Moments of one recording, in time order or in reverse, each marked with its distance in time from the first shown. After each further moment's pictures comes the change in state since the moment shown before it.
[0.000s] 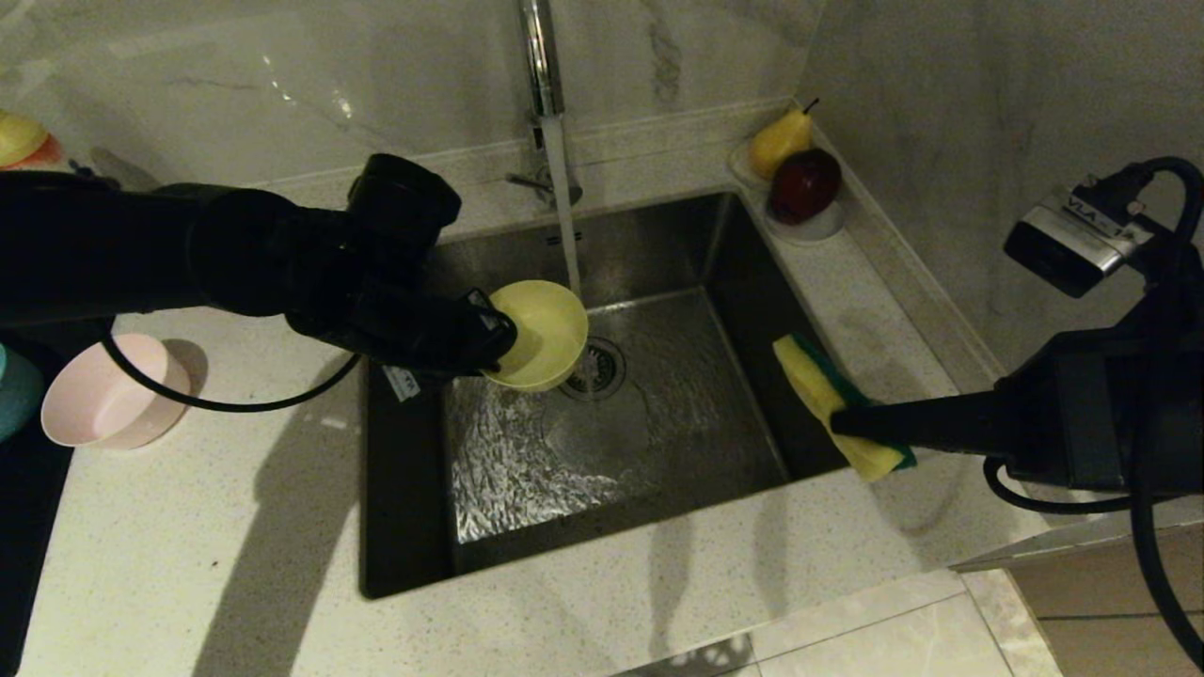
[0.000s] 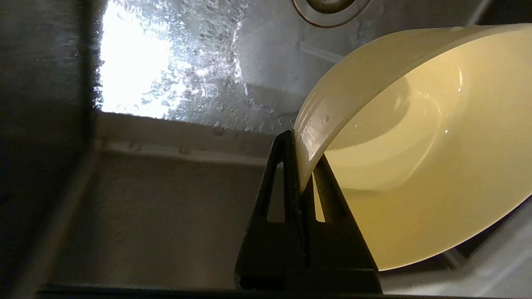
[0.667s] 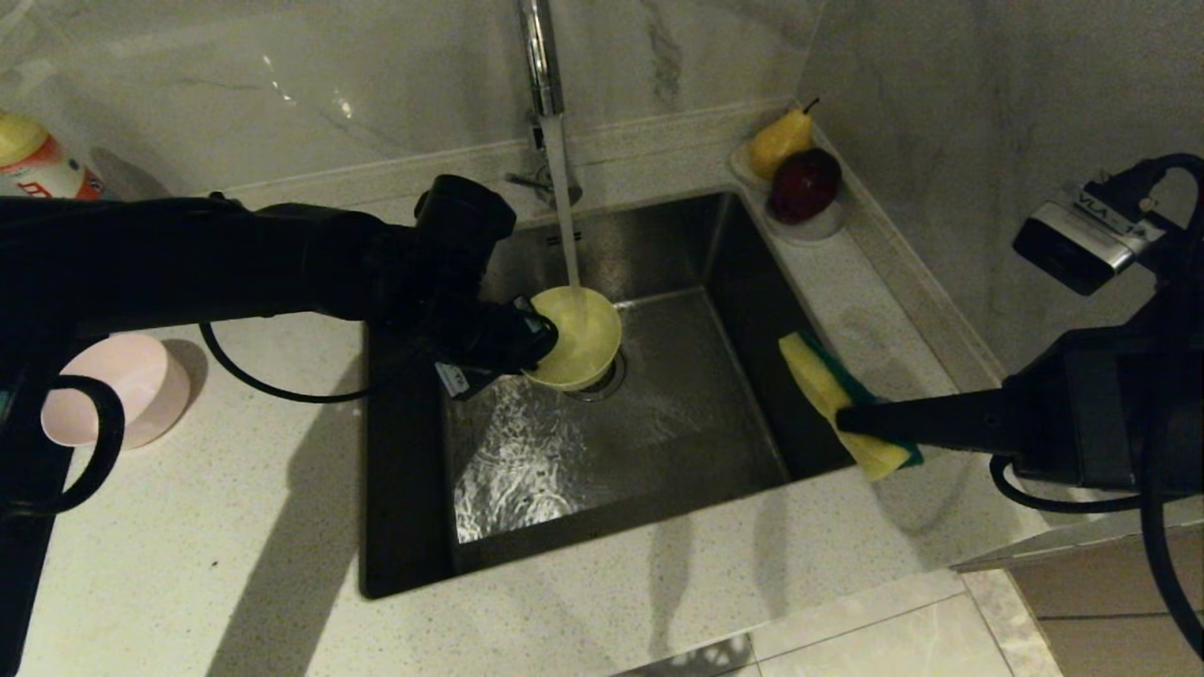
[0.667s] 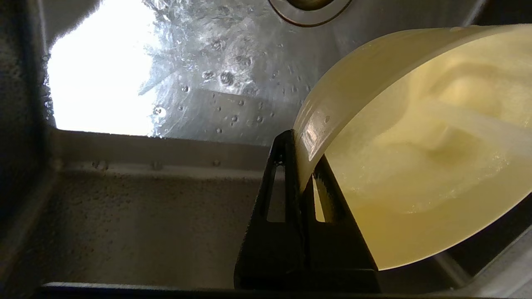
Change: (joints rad) left arm -0.034 0.131 -0.135 0.000 0.004 0.001; right arm -0.004 -0.008 0.002 -0.001 0.000 0.002
